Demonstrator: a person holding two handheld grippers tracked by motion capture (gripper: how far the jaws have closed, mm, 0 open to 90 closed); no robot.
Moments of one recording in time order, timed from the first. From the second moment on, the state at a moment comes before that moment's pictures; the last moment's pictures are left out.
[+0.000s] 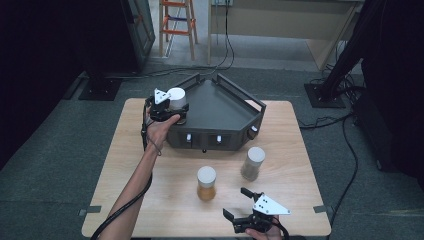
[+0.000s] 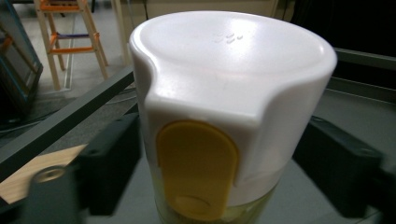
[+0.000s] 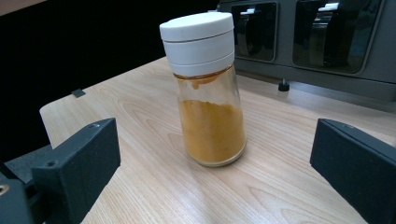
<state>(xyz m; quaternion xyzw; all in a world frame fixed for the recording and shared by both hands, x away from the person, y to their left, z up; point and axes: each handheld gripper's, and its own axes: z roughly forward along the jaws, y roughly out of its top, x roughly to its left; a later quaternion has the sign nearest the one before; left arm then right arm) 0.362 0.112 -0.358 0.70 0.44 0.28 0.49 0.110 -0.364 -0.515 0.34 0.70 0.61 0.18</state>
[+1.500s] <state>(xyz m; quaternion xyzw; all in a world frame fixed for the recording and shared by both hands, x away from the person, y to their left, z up) 0.296 0.138 -0.351 0.71 0.41 0.26 0.51 0.110 -0.361 -0.515 0.34 0.70 0.60 0.18</state>
